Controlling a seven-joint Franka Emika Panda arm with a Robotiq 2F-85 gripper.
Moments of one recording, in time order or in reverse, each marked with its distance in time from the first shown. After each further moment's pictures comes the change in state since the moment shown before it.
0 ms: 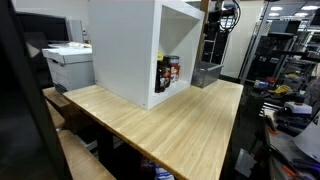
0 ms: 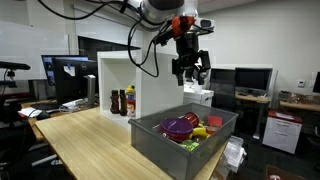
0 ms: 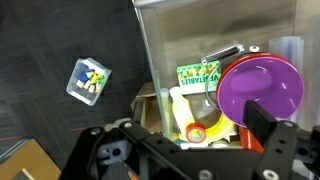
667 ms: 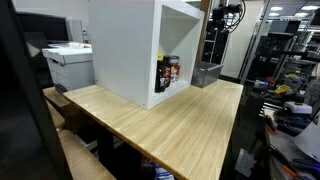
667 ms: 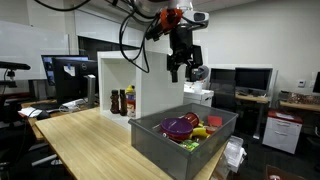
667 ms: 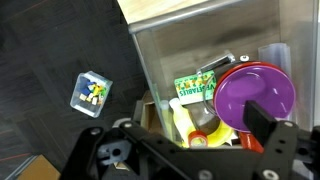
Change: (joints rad) arm 0.029 -0.088 -0.029 -0.092 0.000 -0.020 0.076
